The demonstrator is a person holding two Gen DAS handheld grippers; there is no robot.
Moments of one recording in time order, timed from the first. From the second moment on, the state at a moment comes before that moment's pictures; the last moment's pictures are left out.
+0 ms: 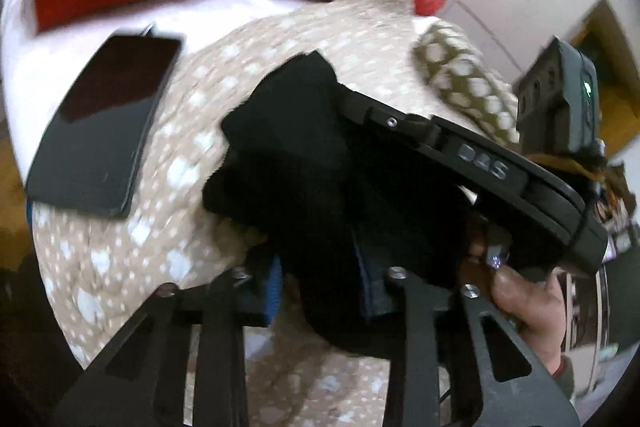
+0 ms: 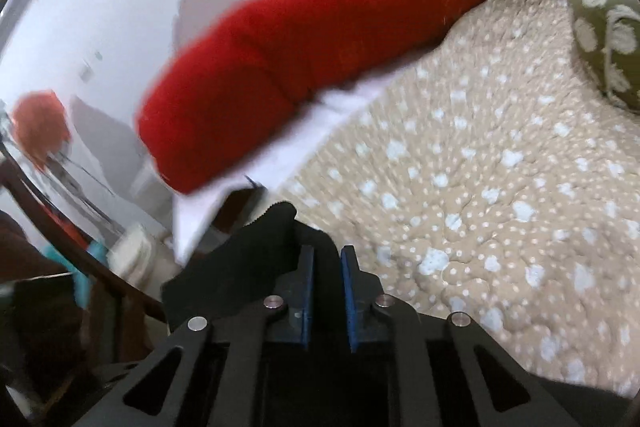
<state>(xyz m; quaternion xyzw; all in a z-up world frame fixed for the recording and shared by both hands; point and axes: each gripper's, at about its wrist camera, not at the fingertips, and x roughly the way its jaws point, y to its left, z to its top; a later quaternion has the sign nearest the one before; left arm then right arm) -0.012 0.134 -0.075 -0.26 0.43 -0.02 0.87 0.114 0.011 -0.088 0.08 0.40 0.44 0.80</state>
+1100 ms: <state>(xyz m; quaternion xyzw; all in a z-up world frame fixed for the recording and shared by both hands) -0.038 0.003 -0.021 -0.03 0.41 -0.19 0.89 0.005 -0.211 -0.088 0.30 0.38 0.24 0.84</state>
